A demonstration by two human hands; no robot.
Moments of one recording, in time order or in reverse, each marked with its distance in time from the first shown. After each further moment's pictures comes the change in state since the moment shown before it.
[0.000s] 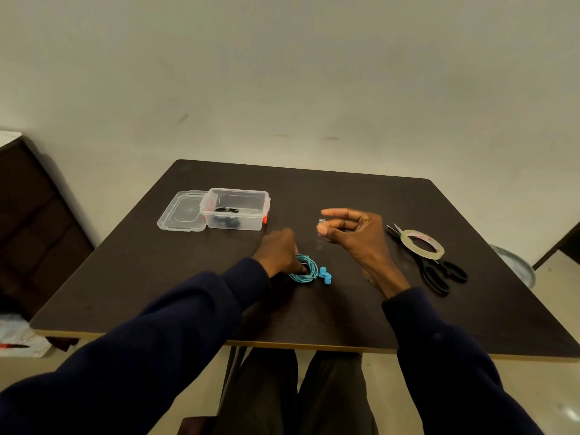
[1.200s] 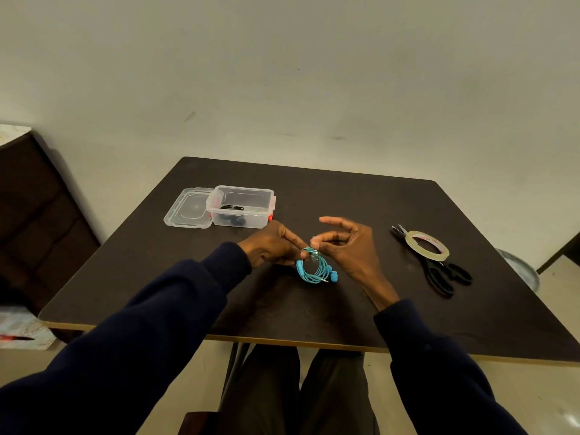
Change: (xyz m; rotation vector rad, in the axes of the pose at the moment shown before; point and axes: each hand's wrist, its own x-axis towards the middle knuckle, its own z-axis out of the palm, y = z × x) left_hand -0.004 -0.025 -0.026 -0.772 -0.263 -0.002; right_hand -0.008 0.022 0.018 -0.135 -0.031 -0.010
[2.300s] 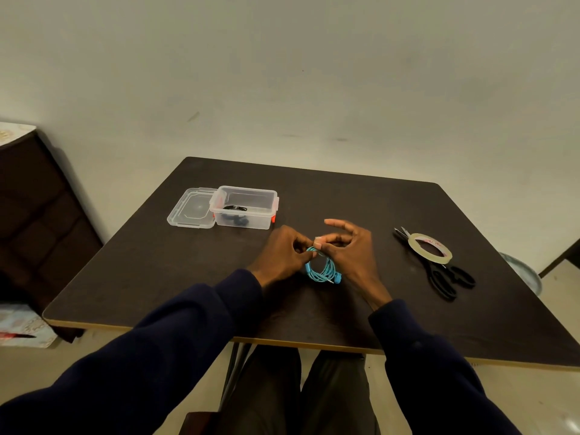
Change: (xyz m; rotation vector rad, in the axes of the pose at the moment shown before) left_hand -0.001 -0.021 0.030 0.410 0.353 0.530; right_hand 0.005 0.013 0.008 -0.056 0.096 0.007
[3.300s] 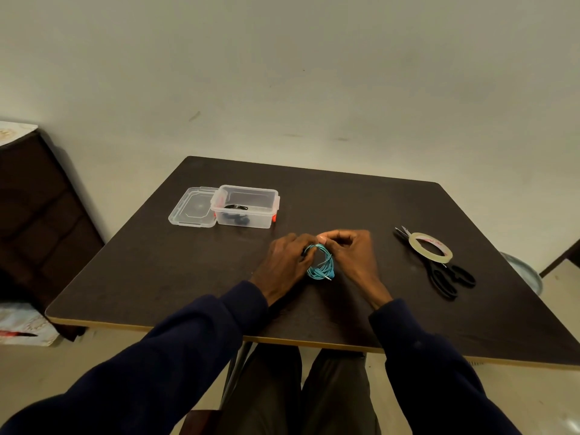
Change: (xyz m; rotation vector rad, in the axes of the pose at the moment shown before) left_hand -0.017 -0.018 0.018 0.226 0.166 0.234; right_hand -0.003 0.001 0.000 -0.064 0.002 -0.024
